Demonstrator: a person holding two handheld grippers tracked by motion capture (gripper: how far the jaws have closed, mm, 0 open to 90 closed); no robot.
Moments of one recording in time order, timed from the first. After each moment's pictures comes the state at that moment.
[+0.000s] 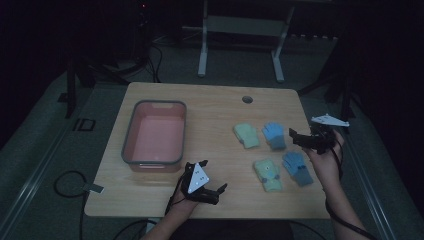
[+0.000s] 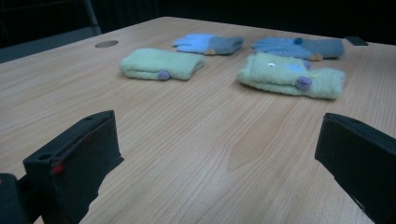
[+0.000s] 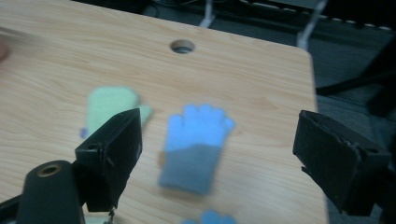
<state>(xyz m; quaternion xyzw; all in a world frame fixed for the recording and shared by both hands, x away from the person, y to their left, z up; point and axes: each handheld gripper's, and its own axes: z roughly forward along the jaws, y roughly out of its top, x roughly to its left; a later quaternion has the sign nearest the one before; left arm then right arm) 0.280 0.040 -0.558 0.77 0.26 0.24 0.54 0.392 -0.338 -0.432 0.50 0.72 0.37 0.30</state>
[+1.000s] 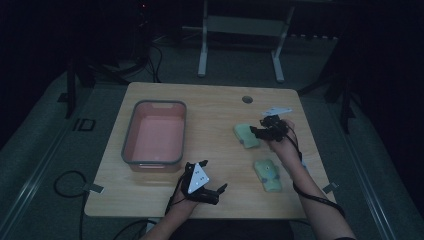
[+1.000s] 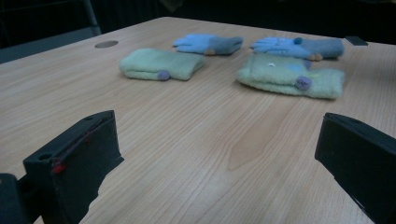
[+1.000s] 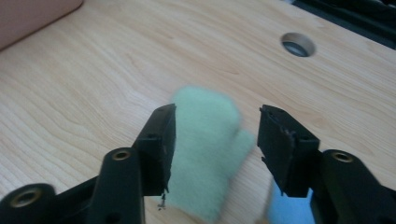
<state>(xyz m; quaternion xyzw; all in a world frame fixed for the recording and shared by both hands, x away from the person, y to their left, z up) 0.280 0.040 -0.558 0.76 0.27 0.24 0.54 0.456 -0.234 -0.476 0.39 0.83 0.34 0.22</state>
